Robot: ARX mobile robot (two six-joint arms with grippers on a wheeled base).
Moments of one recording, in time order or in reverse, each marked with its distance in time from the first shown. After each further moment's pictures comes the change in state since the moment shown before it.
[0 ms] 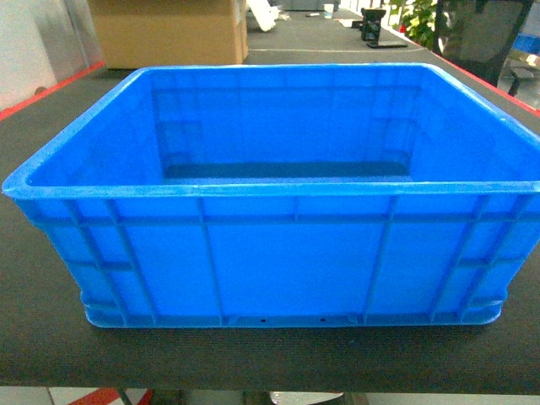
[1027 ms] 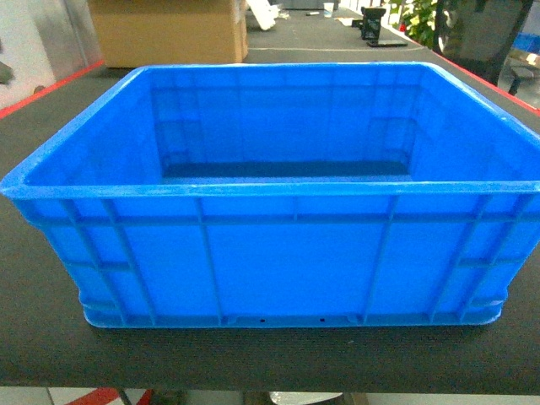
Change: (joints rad) left arm -0.048 1.230 0.769 0.094 -0.075 -0.069; right arm 0.079 1.123 0.737 -0.039 0.045 0.093
